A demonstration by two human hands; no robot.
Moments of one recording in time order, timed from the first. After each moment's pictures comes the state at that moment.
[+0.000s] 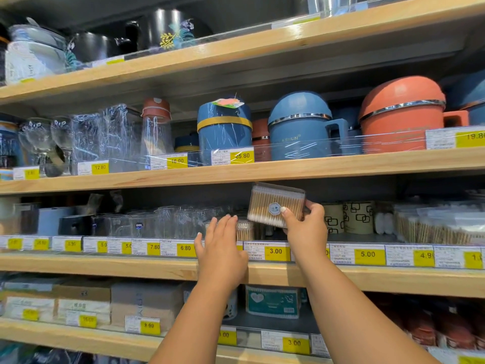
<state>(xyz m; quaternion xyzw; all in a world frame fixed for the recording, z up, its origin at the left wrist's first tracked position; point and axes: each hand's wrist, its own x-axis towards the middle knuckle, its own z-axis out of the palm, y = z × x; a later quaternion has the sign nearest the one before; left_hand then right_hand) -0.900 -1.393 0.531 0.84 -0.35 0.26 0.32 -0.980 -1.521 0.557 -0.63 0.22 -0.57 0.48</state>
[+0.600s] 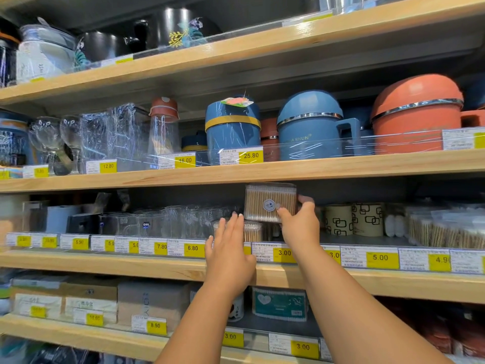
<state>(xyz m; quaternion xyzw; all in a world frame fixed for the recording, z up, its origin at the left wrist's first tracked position) -0.893 -1.390 0.527 0.83 -0.38 0.24 0.34 -0.961 -1.512 0.573 -0.68 0.23 -0.52 0.46</state>
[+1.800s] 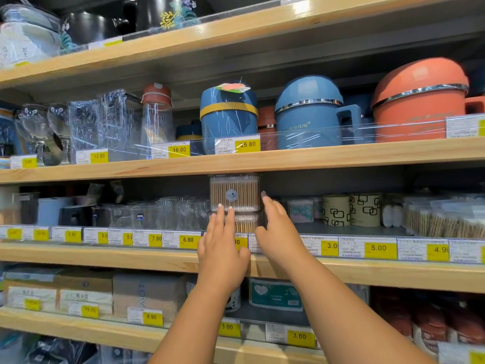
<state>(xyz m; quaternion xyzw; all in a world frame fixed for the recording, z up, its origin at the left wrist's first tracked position) -0.887 -1.390 0.515 0.83 -0.37 0.24 0.34 -0.959 -1.490 0.549 -0.87 0.11 -0.40 0.28</state>
